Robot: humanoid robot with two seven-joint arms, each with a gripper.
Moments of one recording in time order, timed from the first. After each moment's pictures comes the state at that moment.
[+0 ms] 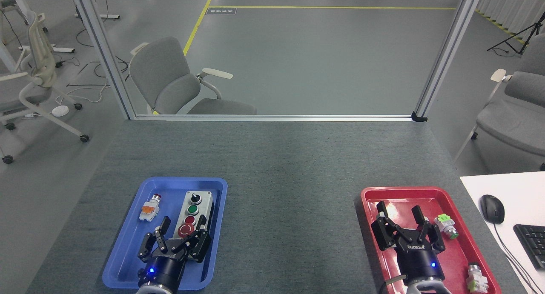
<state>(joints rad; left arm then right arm) -0.02 -0.07 0.09 -1.46 -1.37 -0.21 0.07 -0.03 -0.11 0.00 -1.44 1.11 -0.13 -0.18</state>
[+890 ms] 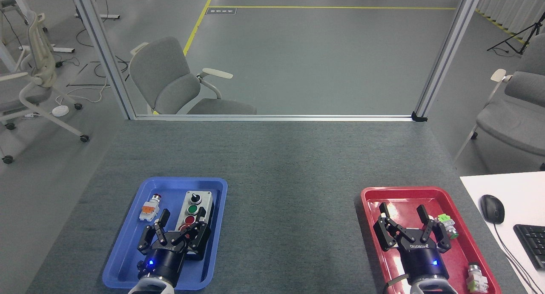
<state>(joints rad) -0.05 -0.07 0.09 -1.47 -1.35 -0.21 0.05 -0.03 -0.16 0.04 -1.46 1.18 -0.05 -0.16</state>
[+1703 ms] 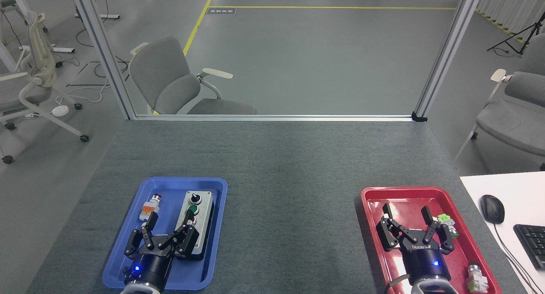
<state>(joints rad) -0.01 -0.02 0.10 -1.50 -1.28 -0.22 0.07 -0.03 -0.17 0.05 -1.45 1.20 0.01 -0.15</state>
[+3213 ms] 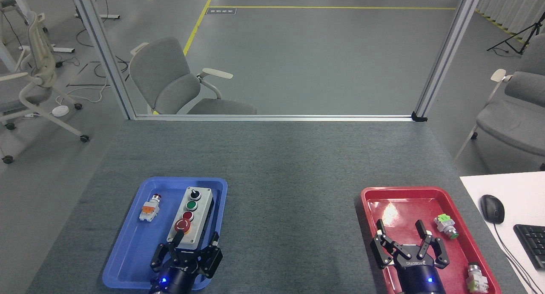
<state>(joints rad) -0.01 0.02 -0.07 -1.38 -1.33 -0.14 0.09 0.04 -0.16 0.08 -1.46 1.25 0.01 -0.18</state>
